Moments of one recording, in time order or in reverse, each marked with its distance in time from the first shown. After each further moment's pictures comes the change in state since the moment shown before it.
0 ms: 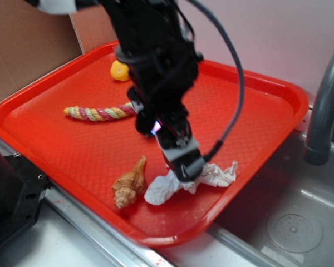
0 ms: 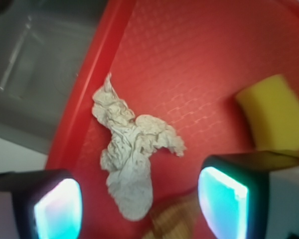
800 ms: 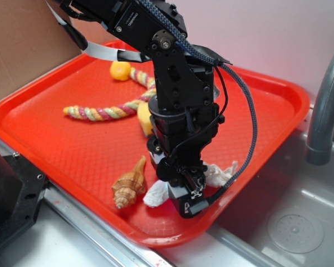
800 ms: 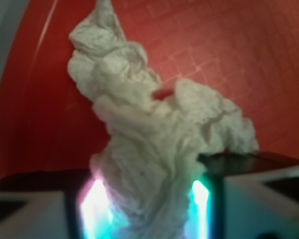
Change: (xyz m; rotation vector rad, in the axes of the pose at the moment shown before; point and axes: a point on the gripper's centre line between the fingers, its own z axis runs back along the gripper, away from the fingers) arm -0.008 -0.007 -0.046 -0.006 0.154 -0.013
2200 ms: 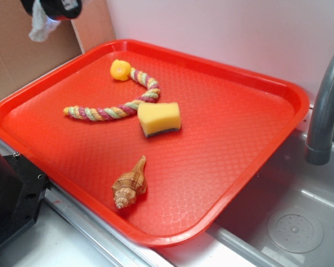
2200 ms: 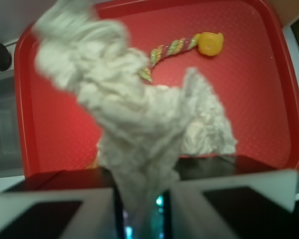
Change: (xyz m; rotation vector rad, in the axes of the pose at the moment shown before) arm -0.064 0.145 0.167 -0.114 -0.182 0.529
